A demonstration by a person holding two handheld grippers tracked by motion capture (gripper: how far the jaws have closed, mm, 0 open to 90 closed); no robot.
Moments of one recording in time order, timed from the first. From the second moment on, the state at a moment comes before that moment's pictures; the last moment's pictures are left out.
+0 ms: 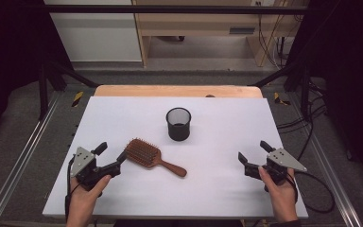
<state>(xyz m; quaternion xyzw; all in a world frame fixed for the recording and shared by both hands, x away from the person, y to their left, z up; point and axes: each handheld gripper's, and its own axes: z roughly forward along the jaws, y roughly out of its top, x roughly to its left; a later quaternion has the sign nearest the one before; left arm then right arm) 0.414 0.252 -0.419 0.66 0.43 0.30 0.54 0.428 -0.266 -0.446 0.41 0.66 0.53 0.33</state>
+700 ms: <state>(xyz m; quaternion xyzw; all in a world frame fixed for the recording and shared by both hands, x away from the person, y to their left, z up) 0.448 0.154 -0.394 0.71 0.39 0.21 0.55 0.427 -0.265 -0.445 0.41 0.66 0.53 0.33</state>
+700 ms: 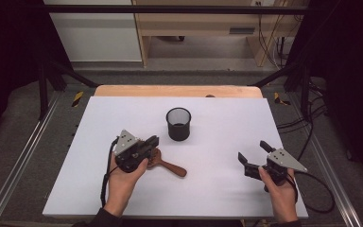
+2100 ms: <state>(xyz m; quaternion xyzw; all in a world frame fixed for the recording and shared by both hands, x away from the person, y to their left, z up) 0.470 0.085 -0.471 0.84 0.39 0.09 0.38 0.426 -0.260 -0.445 0.40 0.68 0.53 0.32</state>
